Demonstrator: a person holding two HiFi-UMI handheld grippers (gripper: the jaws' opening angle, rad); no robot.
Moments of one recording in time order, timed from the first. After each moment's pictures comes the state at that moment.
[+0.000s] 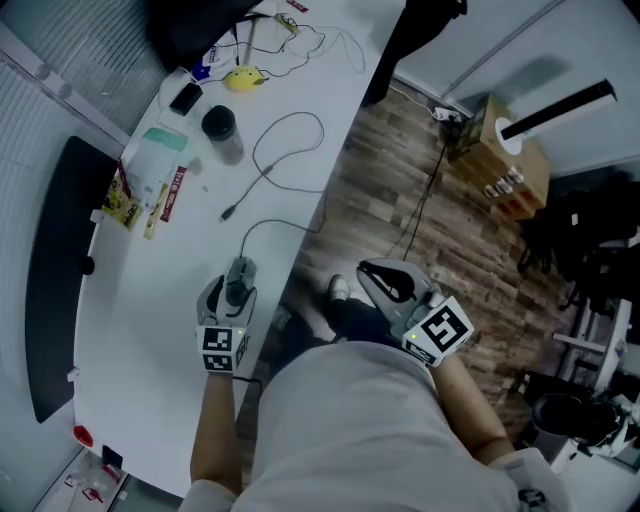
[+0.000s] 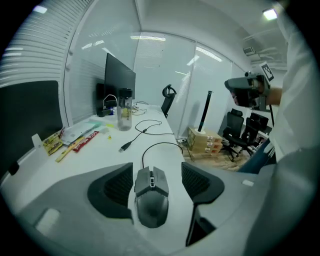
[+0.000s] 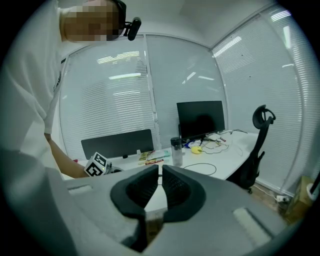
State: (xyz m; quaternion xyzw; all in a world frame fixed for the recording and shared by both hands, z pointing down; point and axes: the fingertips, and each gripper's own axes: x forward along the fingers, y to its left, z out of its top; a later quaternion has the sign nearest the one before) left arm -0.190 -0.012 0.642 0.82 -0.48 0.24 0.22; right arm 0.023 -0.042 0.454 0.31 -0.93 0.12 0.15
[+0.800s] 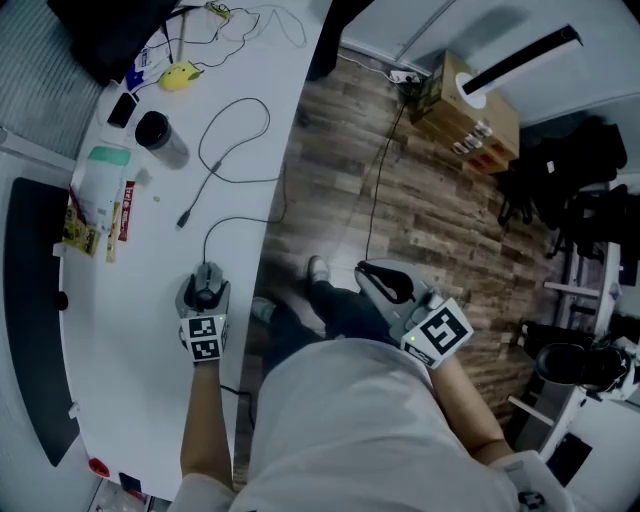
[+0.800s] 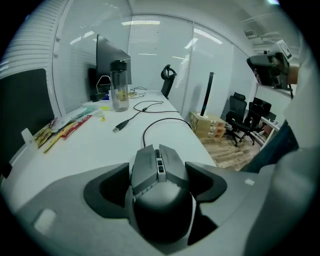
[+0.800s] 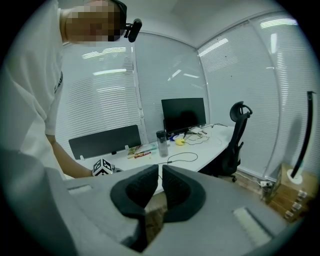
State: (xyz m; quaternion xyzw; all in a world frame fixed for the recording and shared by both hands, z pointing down) left arm -0.185 -0.032 0.718 0.80 -0.47 0.32 0.21; right arm 0.082 -0.016 0.471 0.40 -0.89 0.15 0.17
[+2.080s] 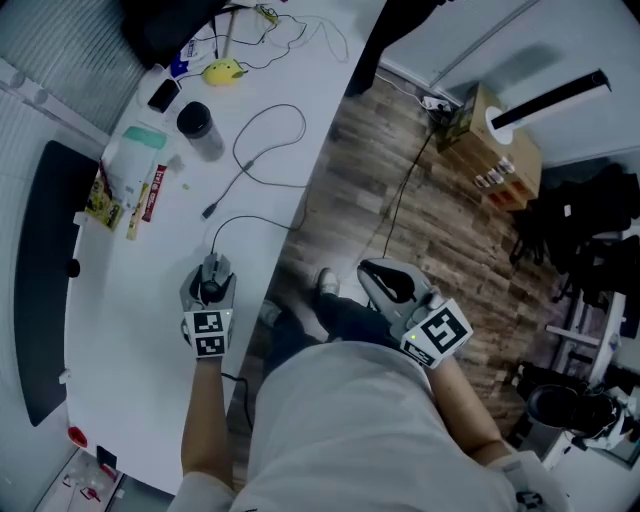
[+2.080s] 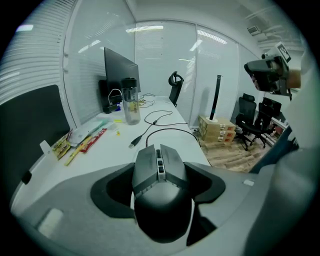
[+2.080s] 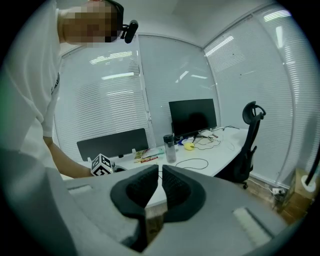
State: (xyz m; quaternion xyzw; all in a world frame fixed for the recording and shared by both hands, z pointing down) left arm -0.197 -0.040 0.666 0.77 -0.52 0.31 0.19; right arm 0.064 -0.039 0.463 0.34 -0.92 0.14 0.15
